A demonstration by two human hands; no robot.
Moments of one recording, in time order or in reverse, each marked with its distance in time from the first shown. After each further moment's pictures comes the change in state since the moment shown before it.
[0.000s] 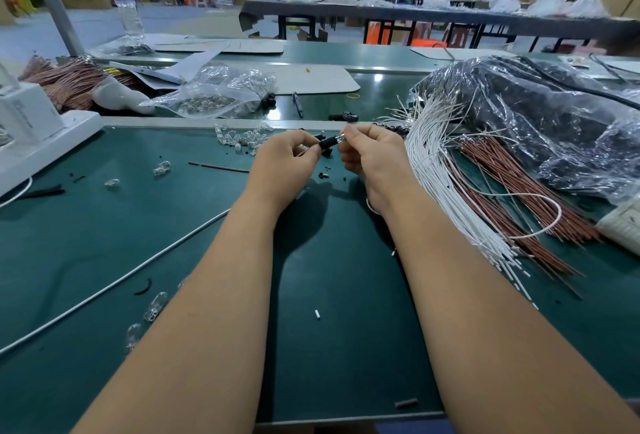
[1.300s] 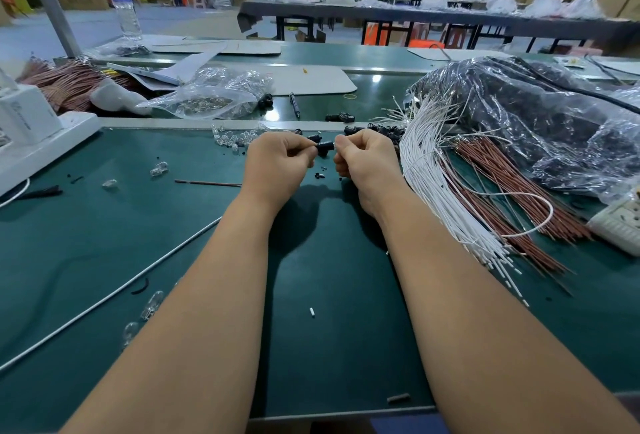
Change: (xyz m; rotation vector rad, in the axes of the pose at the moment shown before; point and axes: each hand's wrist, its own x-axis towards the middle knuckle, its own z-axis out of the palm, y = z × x) left_hand -0.005 0.004 -0.001 0.039 0.098 0.100; right_hand -0.003 0.006 0.004 -0.171 0.041 -0.034
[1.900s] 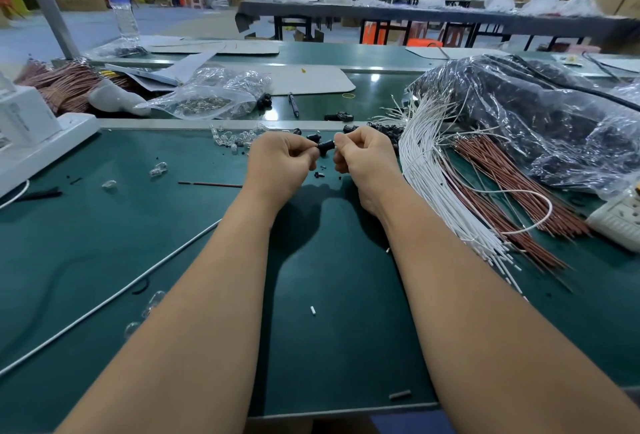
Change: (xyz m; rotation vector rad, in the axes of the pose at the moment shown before) left_hand 0.000 0.002 0.002 -0.016 -0.036 -0.029; right_hand 0.002 0.003 0.000 -0.038 -0.008 -0.043
